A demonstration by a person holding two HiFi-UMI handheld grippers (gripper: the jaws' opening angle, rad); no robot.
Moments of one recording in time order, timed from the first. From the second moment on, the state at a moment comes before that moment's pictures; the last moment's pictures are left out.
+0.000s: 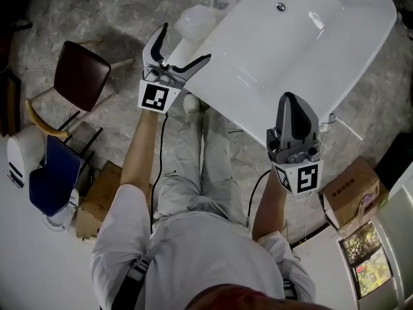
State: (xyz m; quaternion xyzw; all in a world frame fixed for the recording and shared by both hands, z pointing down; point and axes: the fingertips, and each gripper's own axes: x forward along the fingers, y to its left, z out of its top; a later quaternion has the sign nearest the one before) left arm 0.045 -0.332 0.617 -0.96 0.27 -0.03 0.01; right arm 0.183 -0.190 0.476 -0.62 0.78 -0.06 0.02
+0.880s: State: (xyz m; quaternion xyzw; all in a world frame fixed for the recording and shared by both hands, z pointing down) left arm 0.019 -0.211 0.360 -0.96 0.26 -0.01 0.02; right arm 0.136 -0.134 0.284 -0.57 0.82 -0.01 -0.02
